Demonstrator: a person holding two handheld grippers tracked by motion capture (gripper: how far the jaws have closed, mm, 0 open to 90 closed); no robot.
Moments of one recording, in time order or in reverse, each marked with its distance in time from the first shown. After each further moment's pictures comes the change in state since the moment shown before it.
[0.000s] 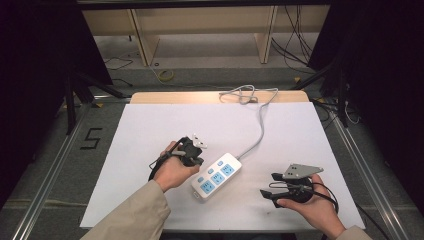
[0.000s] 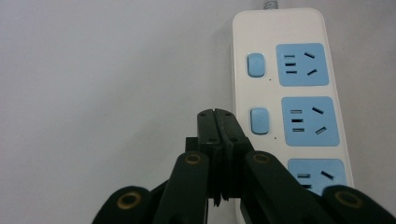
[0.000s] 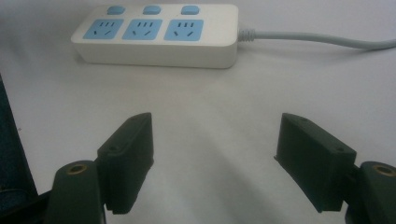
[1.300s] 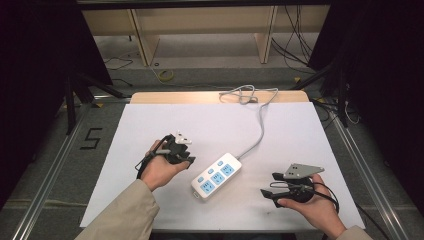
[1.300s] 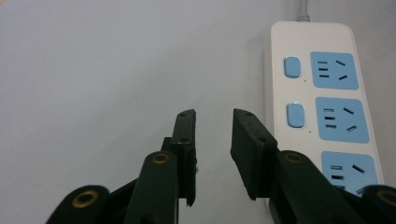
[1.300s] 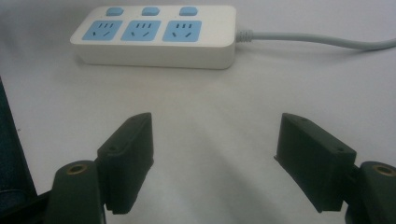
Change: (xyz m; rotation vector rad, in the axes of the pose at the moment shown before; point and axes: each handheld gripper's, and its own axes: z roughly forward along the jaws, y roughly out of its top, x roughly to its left) left arm 0.027 -0.020 -0.014 -0.077 0.023 -0.088; right arm -0.001 0.000 -0.001 -0.005 -0.001 0.004
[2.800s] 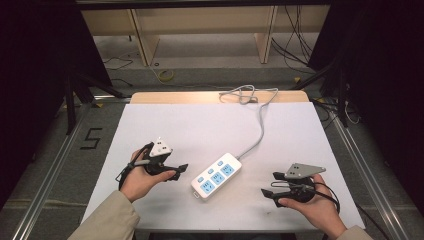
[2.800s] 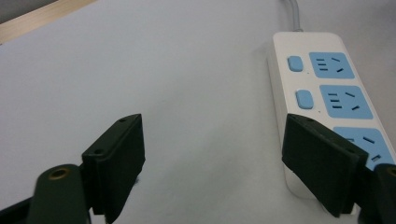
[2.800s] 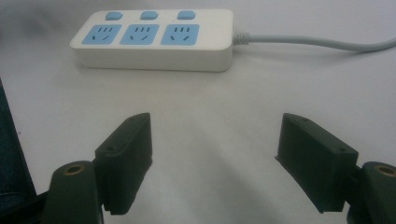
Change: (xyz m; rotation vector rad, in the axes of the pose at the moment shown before) left arm 0.021 -0.048 -0.017 -0.209 -0.032 0.021; right arm -0.001 0.000 -0.002 -0.013 -0.003 0.008
